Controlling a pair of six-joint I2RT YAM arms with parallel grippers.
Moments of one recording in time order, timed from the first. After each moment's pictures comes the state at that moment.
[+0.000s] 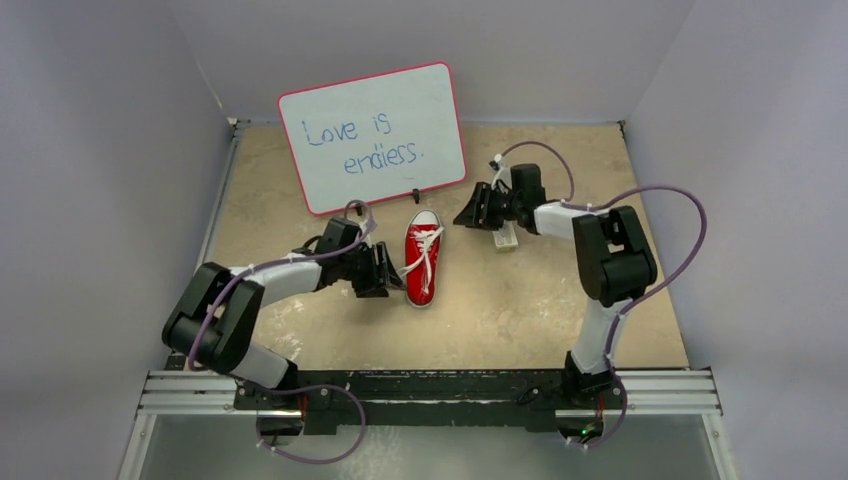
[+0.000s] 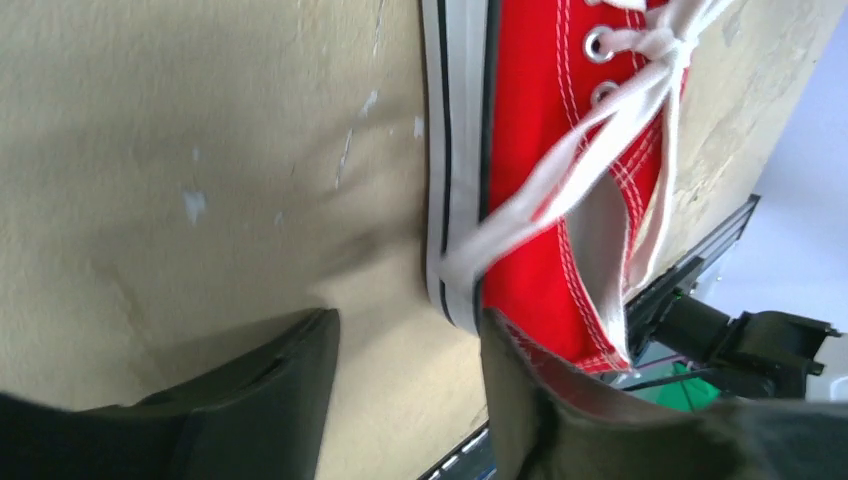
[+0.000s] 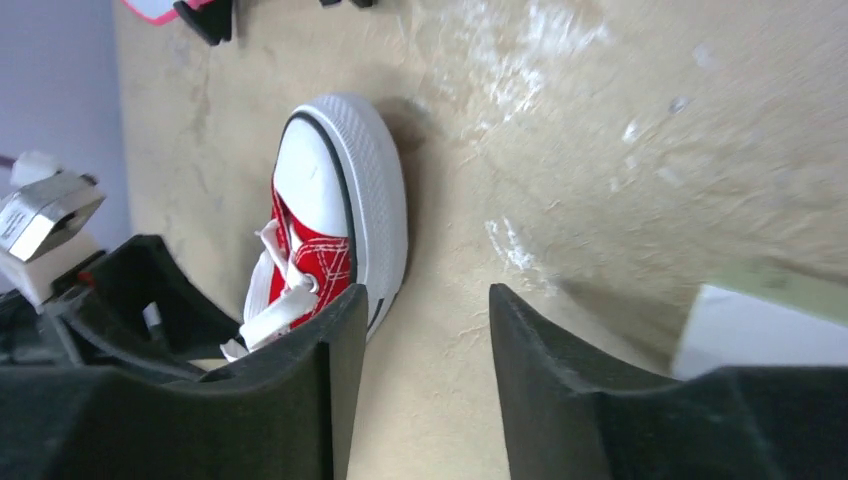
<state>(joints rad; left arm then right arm) -0.44 1.53 0.63 -0.03 0.47 -0.72 0.25 1.93 1.03 0.17 -0.65 0.53</state>
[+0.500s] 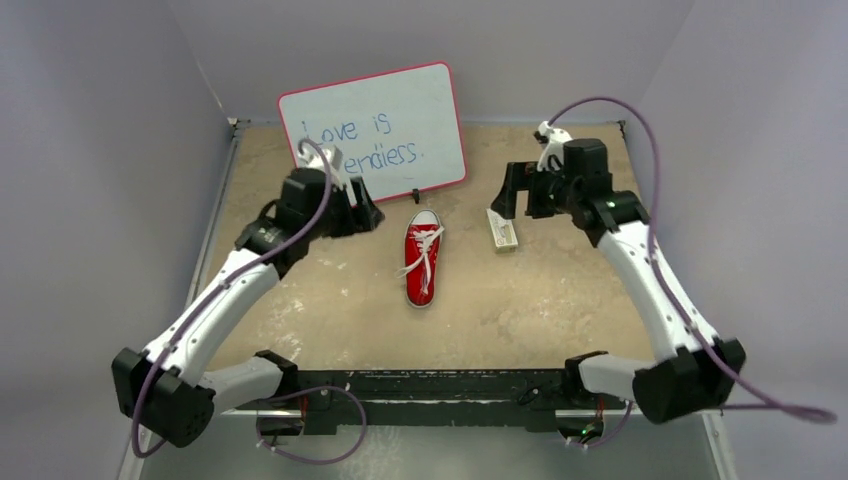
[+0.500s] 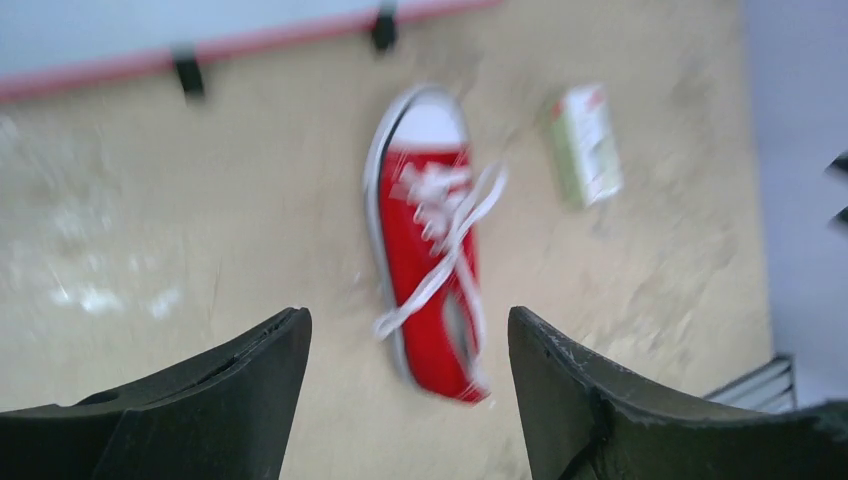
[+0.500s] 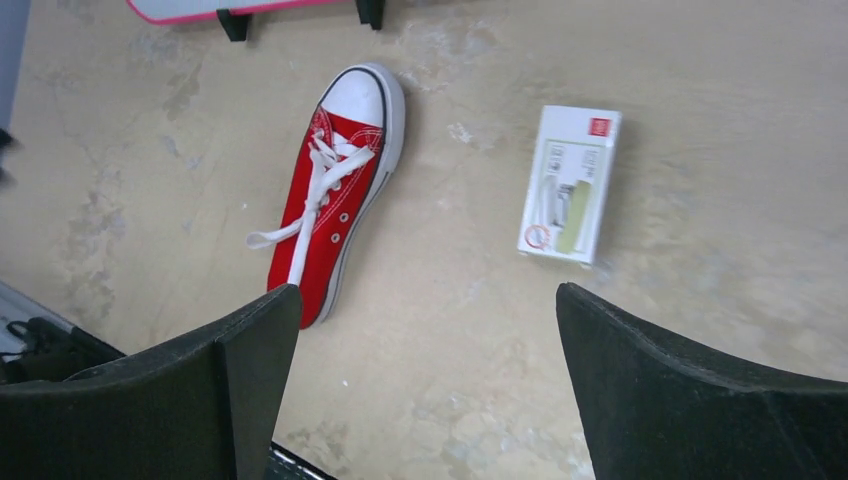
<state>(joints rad) -0.45 1.15 0.96 -0.49 0.08 -0.57 0.25 1.29 1.23 -0.63 -0.27 0.22</state>
